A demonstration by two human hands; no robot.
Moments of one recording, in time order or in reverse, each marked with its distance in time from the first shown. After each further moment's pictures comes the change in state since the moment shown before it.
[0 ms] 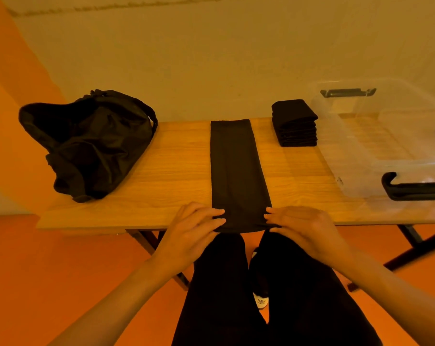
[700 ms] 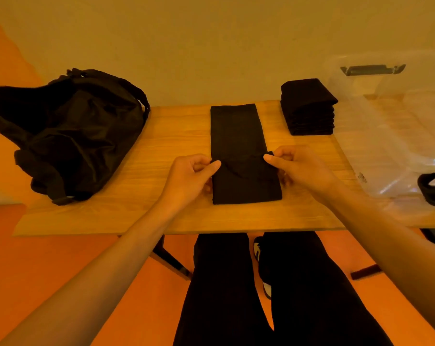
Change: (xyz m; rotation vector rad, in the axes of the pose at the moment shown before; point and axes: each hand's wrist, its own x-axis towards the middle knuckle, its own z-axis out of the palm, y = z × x) left_hand 0.109 -0.044 -0.008 -0.684 0.023 -0.938; right_hand 0.121 0.035 -0.014 0.550 -0.021 0.814
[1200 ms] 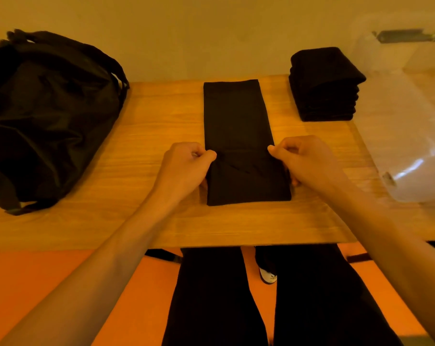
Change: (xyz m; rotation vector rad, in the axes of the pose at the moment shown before) left_hand 0.043 -0.004 0.015 0.226 0.069 -0.178; right_hand 0.029 0.011 0.010 -0.239 0.110 0.086
